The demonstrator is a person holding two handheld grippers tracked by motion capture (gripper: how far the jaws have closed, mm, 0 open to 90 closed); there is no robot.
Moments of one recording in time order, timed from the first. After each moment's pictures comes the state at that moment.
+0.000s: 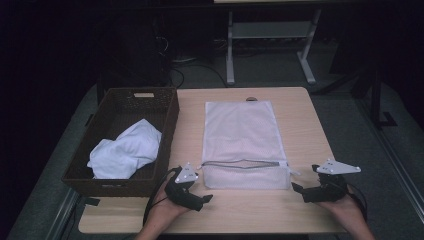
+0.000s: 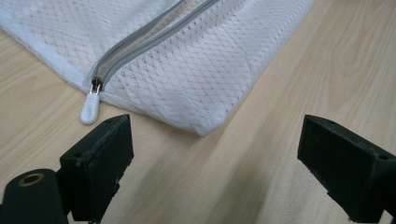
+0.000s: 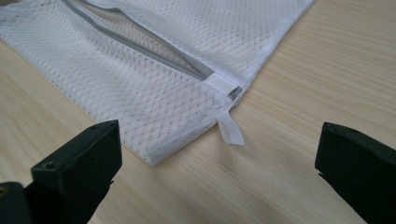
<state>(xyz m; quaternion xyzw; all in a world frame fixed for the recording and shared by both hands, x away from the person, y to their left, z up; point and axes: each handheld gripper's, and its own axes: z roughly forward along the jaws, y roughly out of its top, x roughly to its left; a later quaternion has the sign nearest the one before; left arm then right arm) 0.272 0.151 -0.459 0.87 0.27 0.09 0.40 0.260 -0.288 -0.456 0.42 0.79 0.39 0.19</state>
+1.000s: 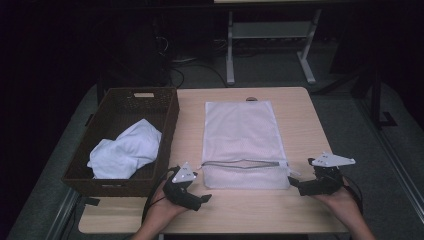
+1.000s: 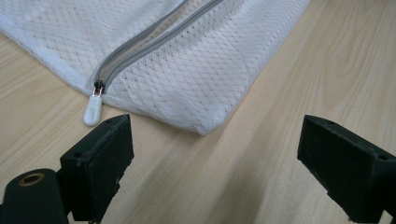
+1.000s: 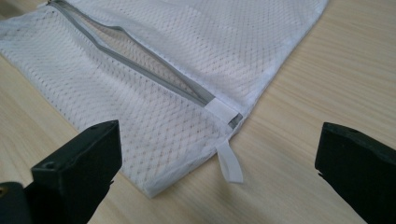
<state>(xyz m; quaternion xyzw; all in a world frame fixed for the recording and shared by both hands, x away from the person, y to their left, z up) 0.272 0.156 -0.457 0.87 0.26 0.09 0.41 0.276 -0.277 -0.445 0.41 0.80 0.40 0.19</state>
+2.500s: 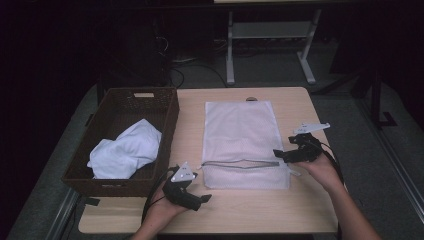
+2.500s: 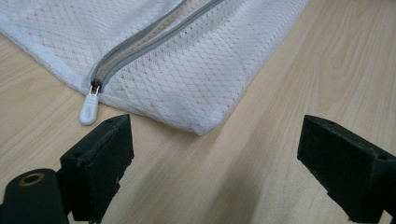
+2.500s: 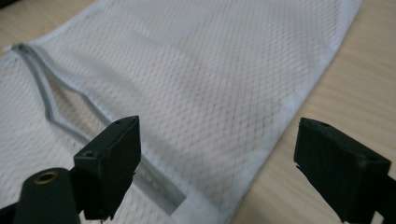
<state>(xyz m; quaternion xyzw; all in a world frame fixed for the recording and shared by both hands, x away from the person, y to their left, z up) 0.273 0.158 -0.458 0.87 0.27 0.08 0.41 0.367 -0.250 -0.432 0.41 0.81 0.39 0.14</state>
